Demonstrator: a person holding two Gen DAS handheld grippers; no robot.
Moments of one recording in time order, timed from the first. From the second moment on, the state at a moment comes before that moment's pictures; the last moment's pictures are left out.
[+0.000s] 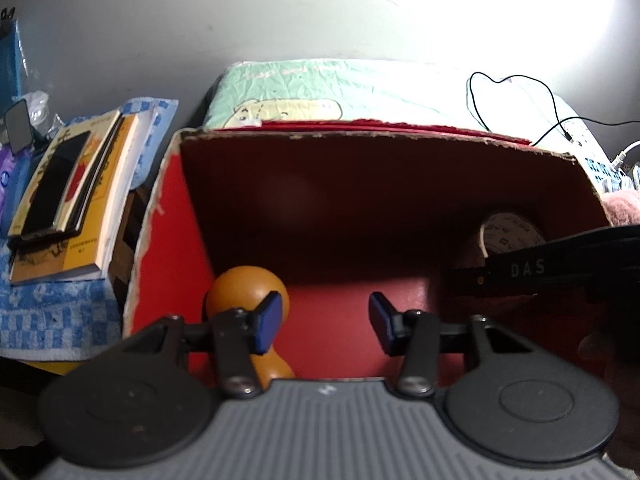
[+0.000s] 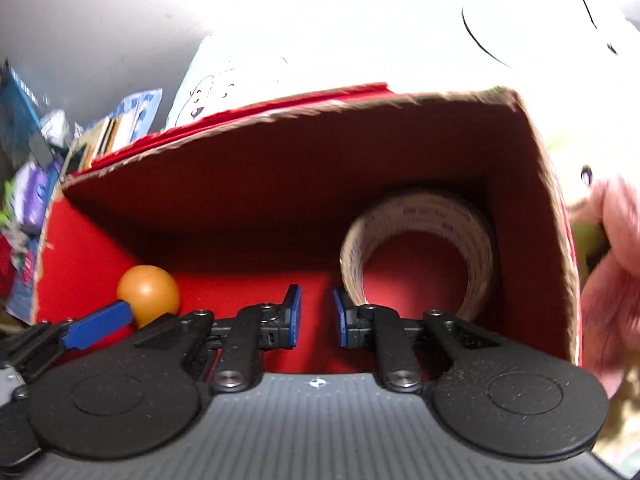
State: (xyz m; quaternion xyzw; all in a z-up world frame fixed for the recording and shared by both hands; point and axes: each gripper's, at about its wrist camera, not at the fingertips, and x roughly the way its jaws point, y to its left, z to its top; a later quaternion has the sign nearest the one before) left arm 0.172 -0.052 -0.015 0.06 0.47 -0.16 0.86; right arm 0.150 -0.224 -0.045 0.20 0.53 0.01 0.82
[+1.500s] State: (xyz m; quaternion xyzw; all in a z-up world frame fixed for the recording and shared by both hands) left arm 0.020 -0.057 0.056 0.07 0.44 -0.10 0.89; right arm -0.050 -0.282 0.015 0.19 0.39 0.16 0.89
